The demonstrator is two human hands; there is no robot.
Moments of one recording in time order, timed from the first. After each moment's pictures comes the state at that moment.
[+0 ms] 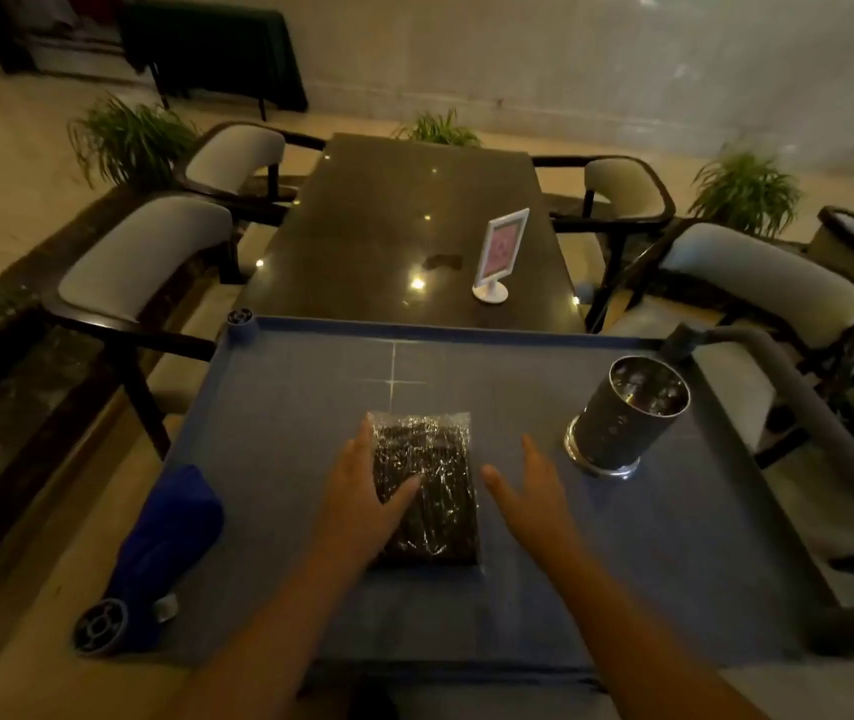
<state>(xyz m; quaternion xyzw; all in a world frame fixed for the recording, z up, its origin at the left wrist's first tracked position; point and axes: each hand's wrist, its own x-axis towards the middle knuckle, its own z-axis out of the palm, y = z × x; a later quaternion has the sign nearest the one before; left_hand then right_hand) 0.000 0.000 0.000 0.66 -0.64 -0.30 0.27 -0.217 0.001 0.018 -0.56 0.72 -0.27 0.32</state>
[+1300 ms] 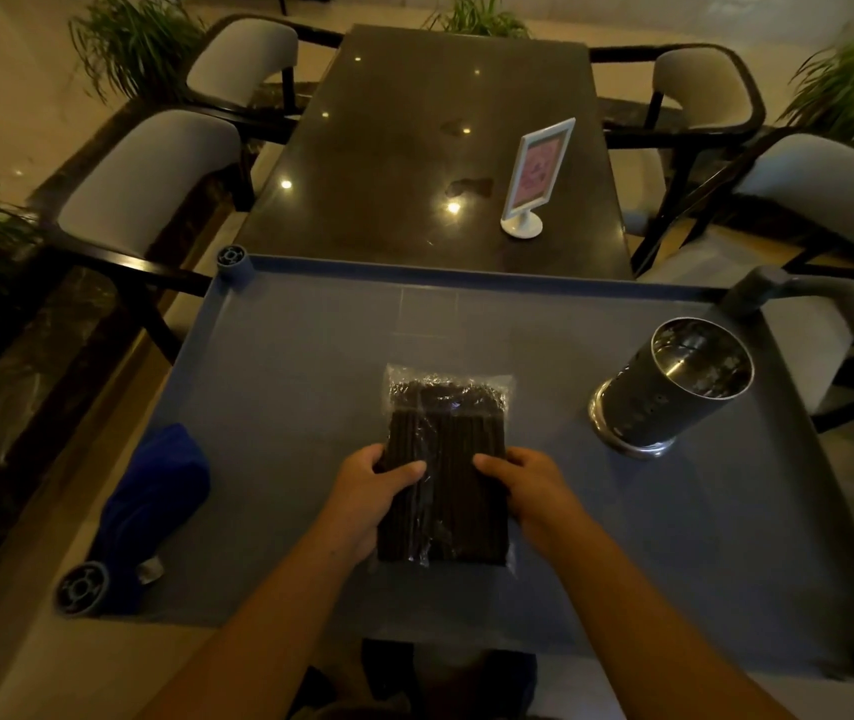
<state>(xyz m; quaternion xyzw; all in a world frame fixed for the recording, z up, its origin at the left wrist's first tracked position) -0.031 -0.007 0.004 0.63 -0.28 -0.64 0.34 -0.226 -0.025 -0.012 -0.27 0.62 -0.32 0.66</state>
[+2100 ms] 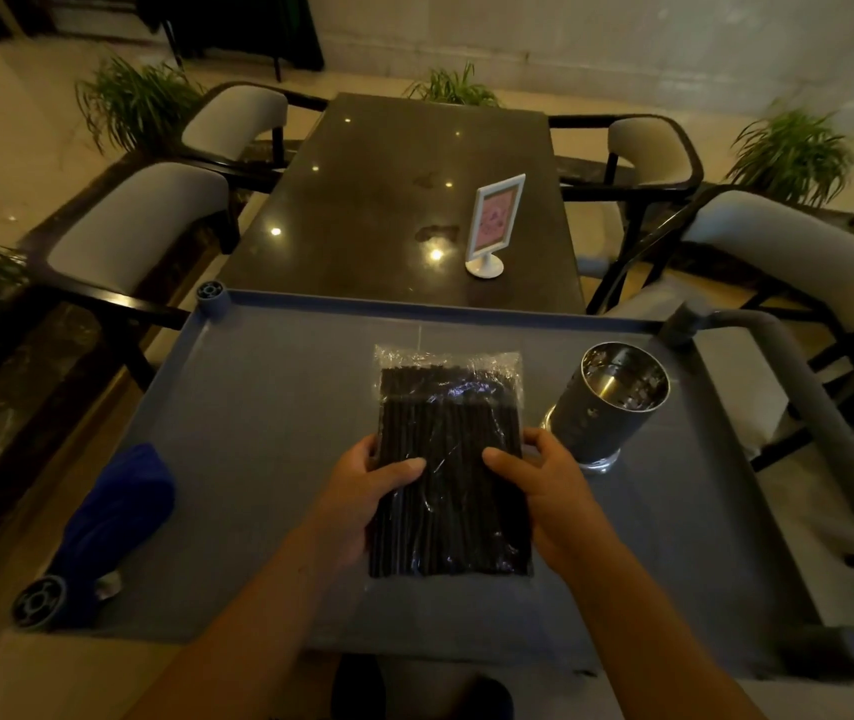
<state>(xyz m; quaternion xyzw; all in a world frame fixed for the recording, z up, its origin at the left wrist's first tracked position) -0.067 0.002 0.054 0.49 -0.29 -0.71 0.41 -0.275 0.003 0.079 -0.30 0.54 -0.43 0.66</state>
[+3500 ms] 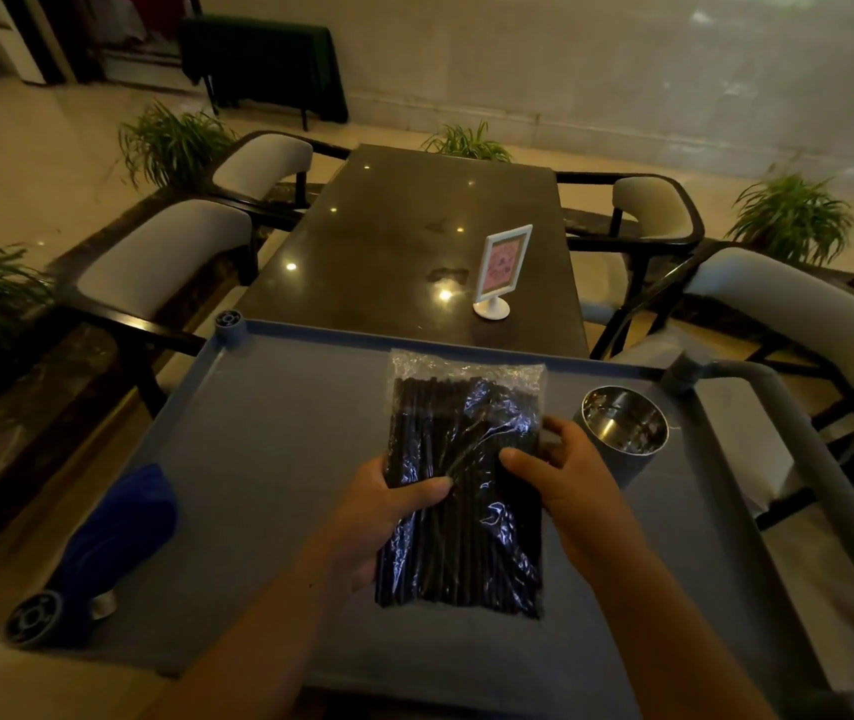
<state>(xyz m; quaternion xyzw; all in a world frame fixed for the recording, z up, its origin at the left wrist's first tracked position) -0.083 0.005 0.093 0.45 -0.31 -0.72 0.43 -0.287 -0.016 0.117 -0.40 0.57 -0.43 0.57</state>
